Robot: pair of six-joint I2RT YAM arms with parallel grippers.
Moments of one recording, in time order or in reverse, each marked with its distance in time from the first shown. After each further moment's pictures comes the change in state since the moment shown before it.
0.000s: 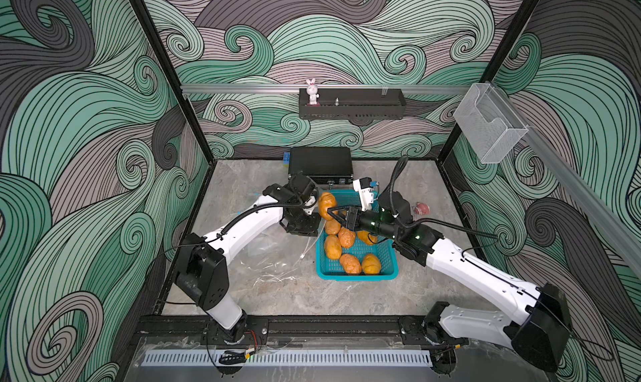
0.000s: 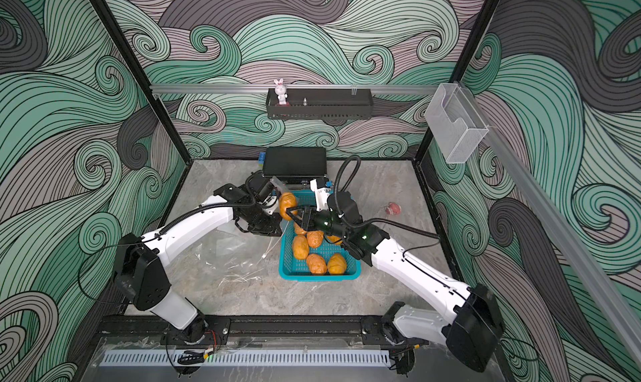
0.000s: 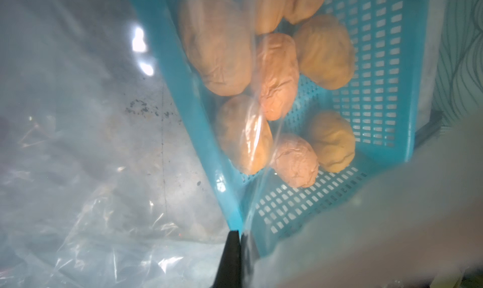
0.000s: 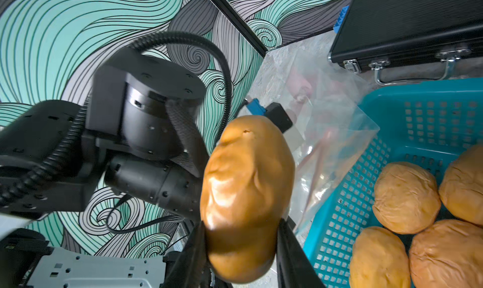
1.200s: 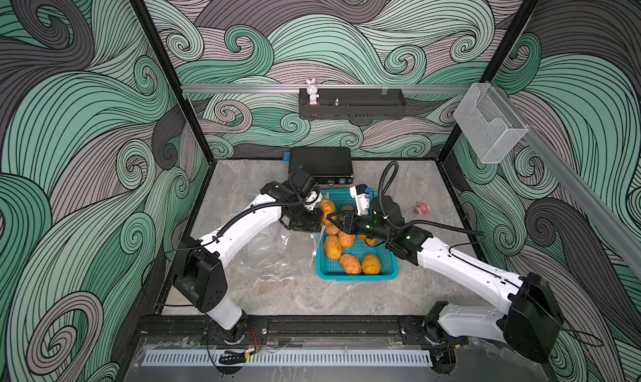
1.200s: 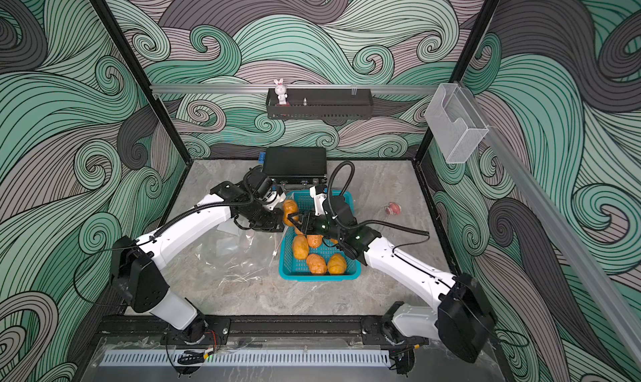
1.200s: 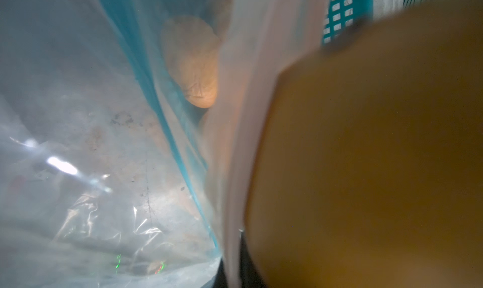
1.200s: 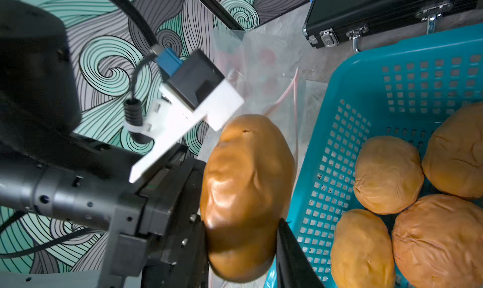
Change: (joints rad) left arm -0.002 -0.013 0.050 0.003 0.028 -0.036; right arm -0.011 0.092 -0.043 0.032 -0.007 0.019
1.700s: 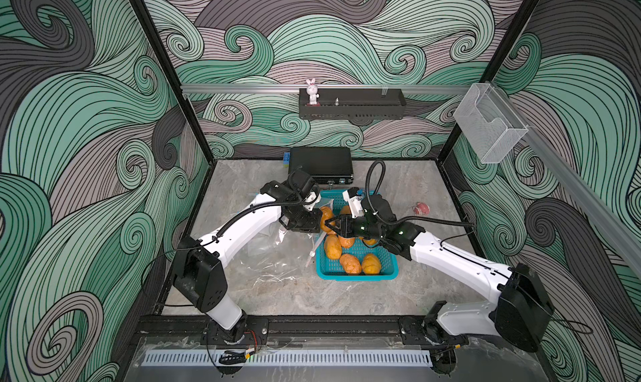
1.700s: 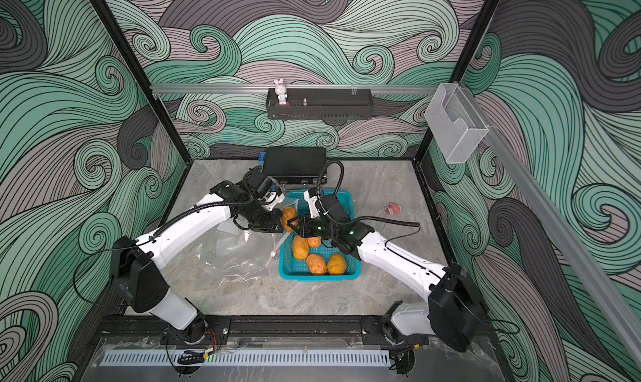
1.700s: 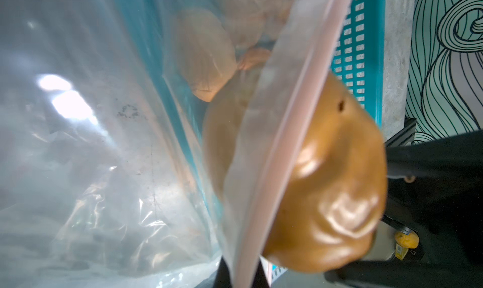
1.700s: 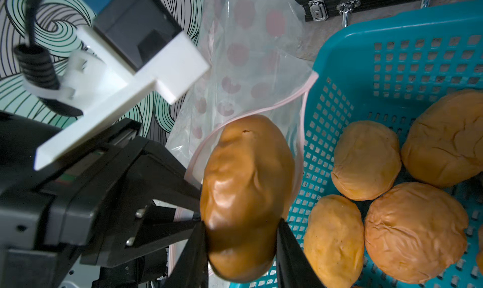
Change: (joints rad) left arm 0.000 0.000 0.004 -0.032 -0.012 -0.002; right arm 0.015 0.072 0.075 -0.135 0.009 -0.132
